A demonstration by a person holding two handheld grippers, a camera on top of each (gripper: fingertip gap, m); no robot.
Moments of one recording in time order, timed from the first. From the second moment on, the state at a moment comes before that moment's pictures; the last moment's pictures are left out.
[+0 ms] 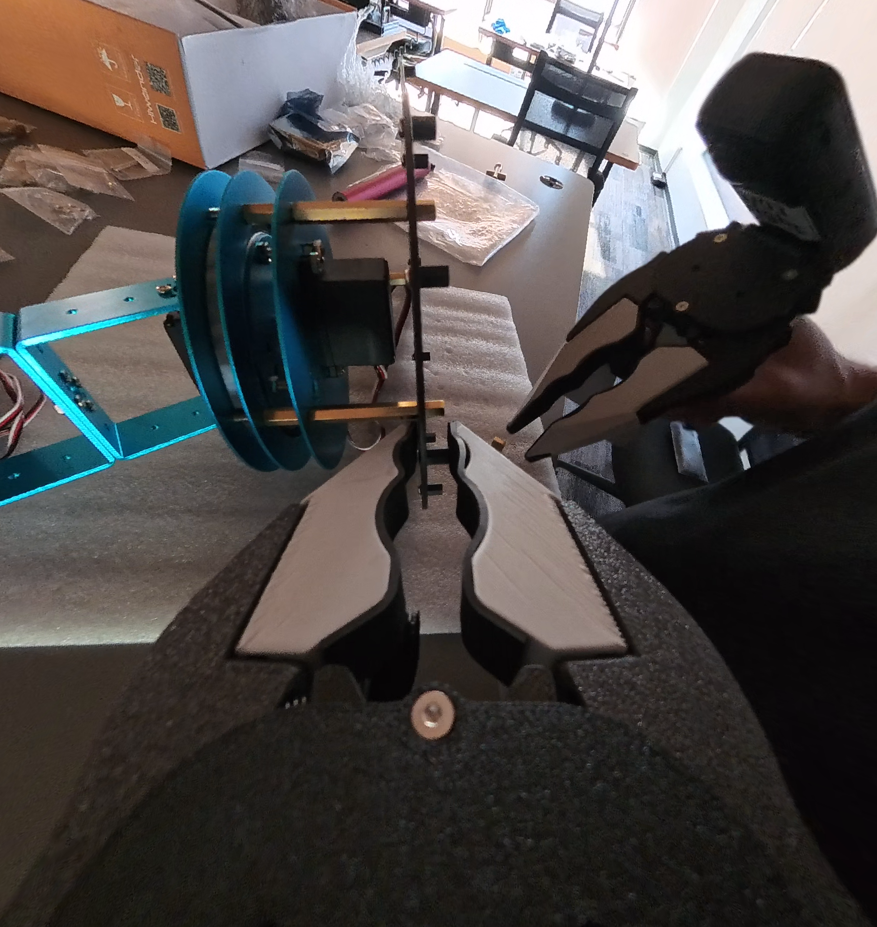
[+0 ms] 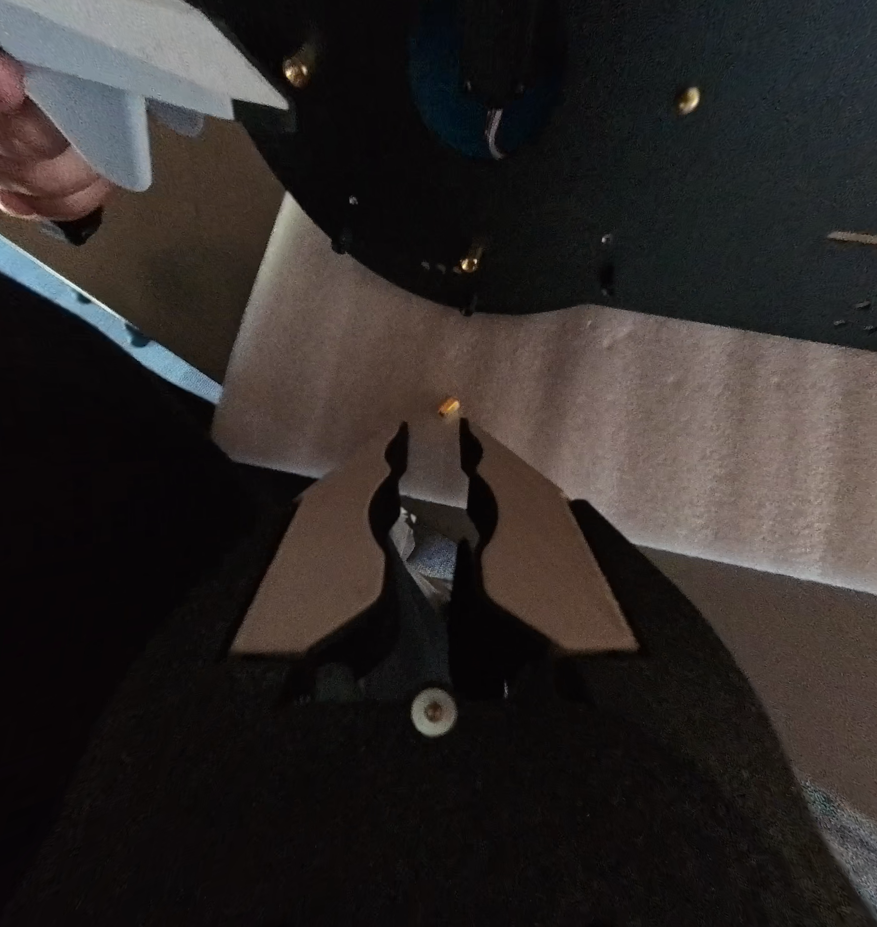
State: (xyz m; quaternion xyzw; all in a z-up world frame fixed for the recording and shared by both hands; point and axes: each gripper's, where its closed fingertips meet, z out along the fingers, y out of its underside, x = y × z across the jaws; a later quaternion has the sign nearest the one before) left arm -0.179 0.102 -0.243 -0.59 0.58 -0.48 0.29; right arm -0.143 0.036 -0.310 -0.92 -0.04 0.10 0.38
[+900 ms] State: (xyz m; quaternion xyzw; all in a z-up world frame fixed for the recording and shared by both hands) left arm -0.180 0.101 -0.245 -0.58 0.62 -0.45 0.28; right arm -0.138 0.045 -0.316 -0.84 0.12 0.02 0.52
